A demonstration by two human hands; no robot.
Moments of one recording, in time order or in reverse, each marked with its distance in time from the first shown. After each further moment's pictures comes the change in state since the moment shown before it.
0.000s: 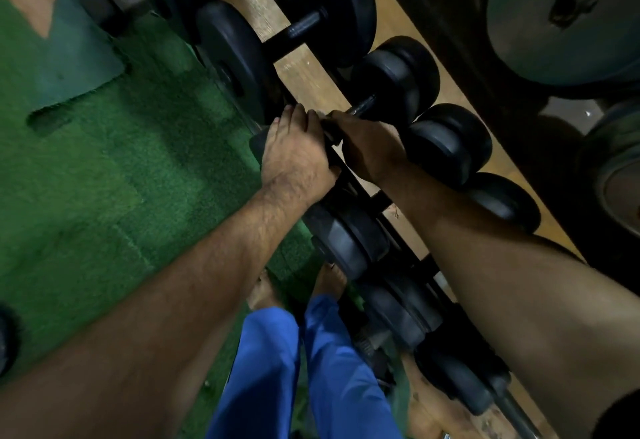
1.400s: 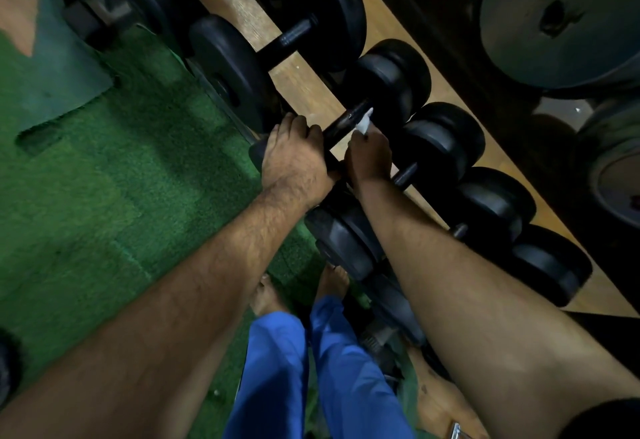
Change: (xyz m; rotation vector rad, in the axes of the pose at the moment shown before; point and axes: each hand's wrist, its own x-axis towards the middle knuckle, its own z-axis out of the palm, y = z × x) left_hand 0.005 -0.009 0.000 -0.032 -0.006 0.096; right_hand 0.012 -0.029 0.033 0.706 0.323 0.942
